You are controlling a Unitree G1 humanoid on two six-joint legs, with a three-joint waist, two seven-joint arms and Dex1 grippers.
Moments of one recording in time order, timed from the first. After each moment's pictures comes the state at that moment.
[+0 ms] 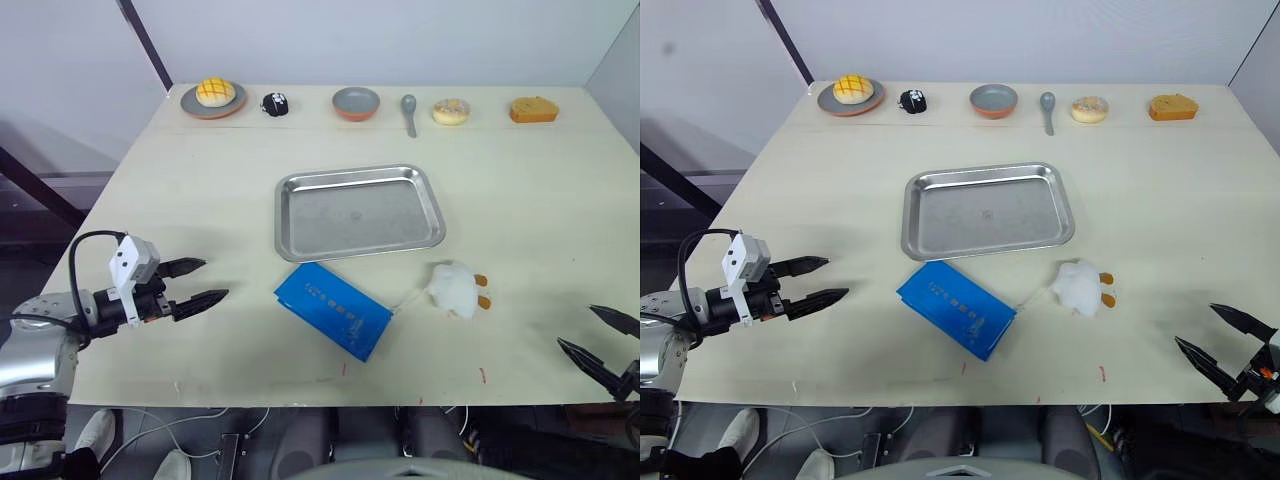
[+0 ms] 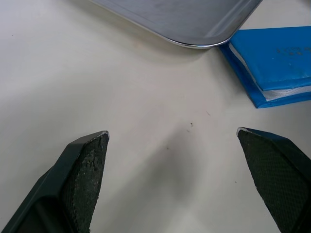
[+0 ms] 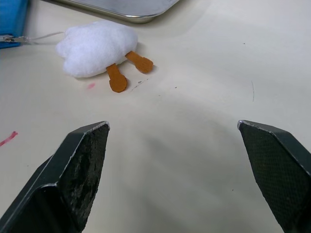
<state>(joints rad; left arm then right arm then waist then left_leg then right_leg) -0.07 0.90 0.28 0.22 -0.45 0.24 -1.22 0.45 -0.65 -0.58 -0.02 0.56 -0.09 1.15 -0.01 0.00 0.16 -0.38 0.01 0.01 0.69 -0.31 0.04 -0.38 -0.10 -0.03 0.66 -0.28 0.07</state>
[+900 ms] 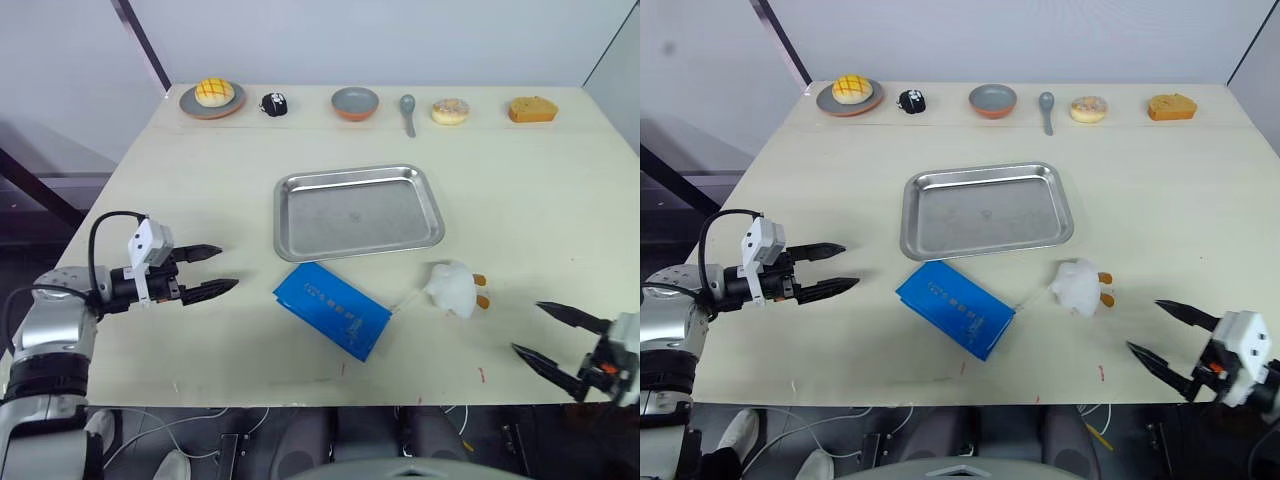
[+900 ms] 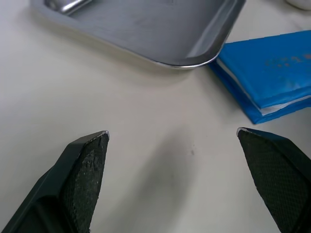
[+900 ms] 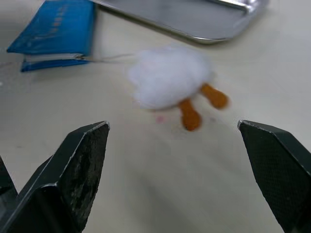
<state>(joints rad) -0.34 0.88 0.15 0.47 -0.37 0.12 -1.39 0.49 -0.66 -0.41 -0.38 0.53 0.08 1.05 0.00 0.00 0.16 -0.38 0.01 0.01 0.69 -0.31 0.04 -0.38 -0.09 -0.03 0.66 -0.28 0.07</state>
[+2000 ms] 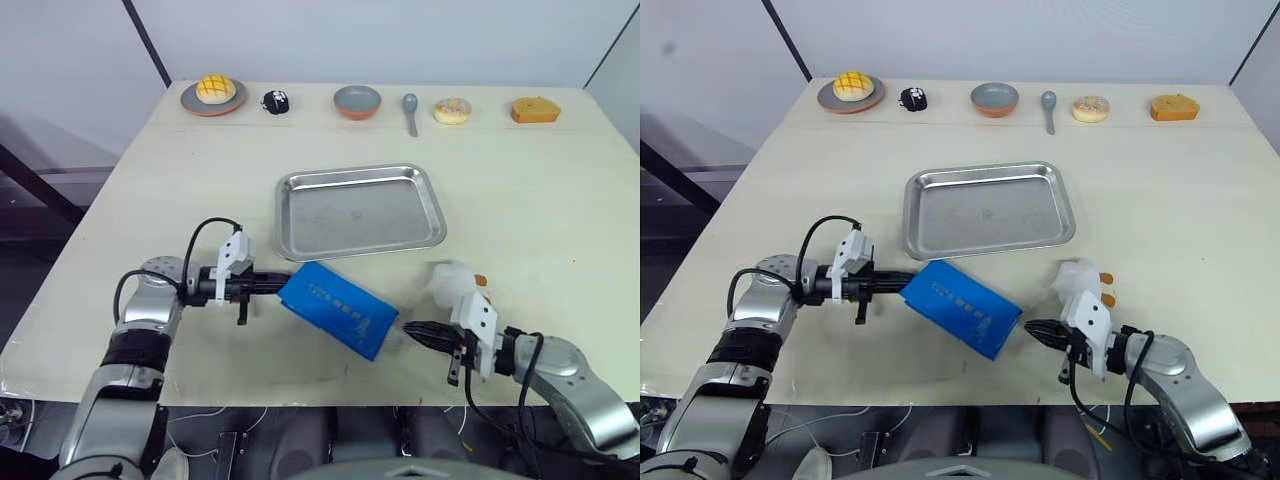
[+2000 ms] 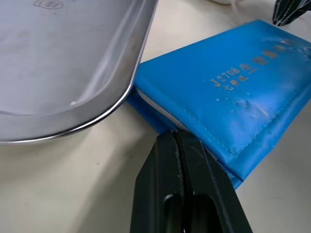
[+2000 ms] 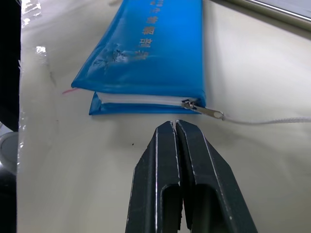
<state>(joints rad) -0.44 0.66 -0.05 0.48 -0.28 0.03 -1.50 0.11 -0.58 0.16 -0.43 0.32 0.35 0.85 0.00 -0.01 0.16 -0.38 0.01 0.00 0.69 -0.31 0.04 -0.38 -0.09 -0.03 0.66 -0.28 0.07</state>
